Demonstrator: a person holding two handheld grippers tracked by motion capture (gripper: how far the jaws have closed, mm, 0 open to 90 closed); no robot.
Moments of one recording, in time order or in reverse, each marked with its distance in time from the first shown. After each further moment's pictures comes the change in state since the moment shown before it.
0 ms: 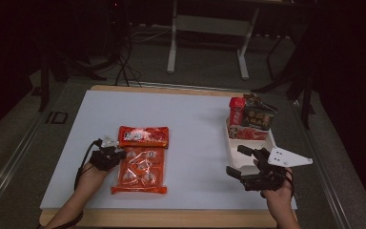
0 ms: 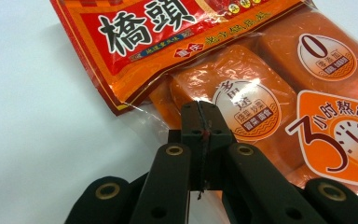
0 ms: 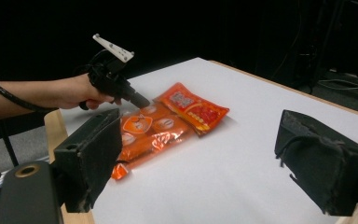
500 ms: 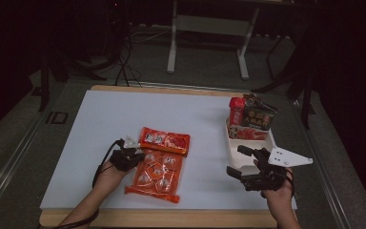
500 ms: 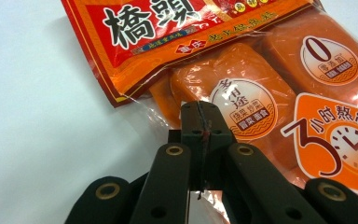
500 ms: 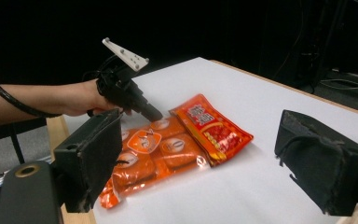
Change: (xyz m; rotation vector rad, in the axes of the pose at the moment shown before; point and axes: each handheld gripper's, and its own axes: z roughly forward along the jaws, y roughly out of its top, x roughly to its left) left arm -0.044 0.025 0.023 0.027 -0.087 0.094; right arm -0.001 -0.001 0.000 -0.001 0.007 0.004
